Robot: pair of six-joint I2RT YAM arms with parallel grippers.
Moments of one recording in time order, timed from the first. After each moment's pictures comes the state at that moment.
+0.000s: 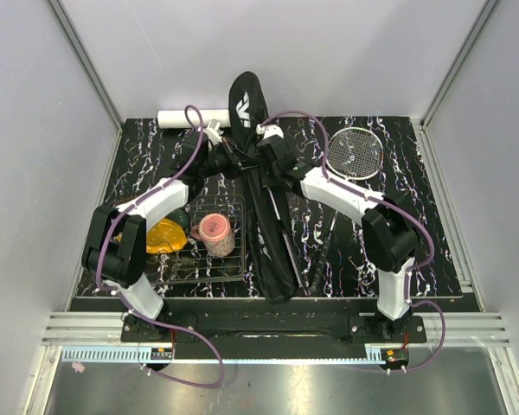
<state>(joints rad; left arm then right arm) -0.34 1.67 1.12 0.17 0.54 -1.01 0.71 1.95 1.55 -0.29 0.24 0.30</state>
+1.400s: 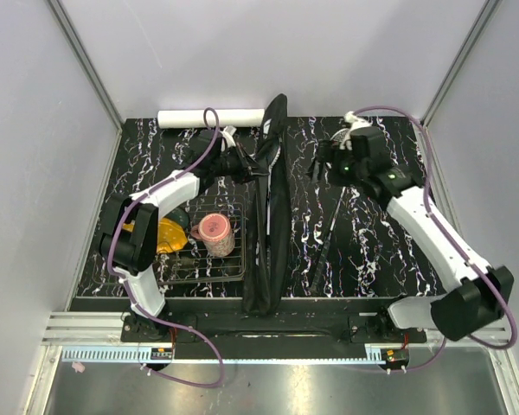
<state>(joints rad) -0.37 1.80 1.23 0.06 0.62 -0.99 0.44 1.36 1.31 -0.57 -0.07 0.42</state>
